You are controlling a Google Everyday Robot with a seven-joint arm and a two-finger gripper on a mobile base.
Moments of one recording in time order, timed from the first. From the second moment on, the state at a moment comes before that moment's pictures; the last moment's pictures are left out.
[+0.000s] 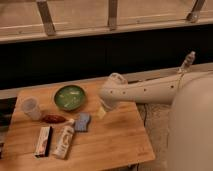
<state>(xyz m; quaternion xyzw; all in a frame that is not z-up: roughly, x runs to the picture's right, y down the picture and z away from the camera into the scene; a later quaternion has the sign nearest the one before) 0.021 0.125 0.814 -0.24 0.09 0.42 0.87</state>
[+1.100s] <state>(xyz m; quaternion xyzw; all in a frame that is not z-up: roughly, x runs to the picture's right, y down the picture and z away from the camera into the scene) 0.021 0.125 0.814 -0.24 0.09 0.42 0.87</state>
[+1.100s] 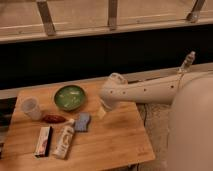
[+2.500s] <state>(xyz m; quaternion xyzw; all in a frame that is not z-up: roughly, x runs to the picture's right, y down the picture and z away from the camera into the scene) -0.158 0.044 0.813 -0.19 0.05 0.24 0.95</state>
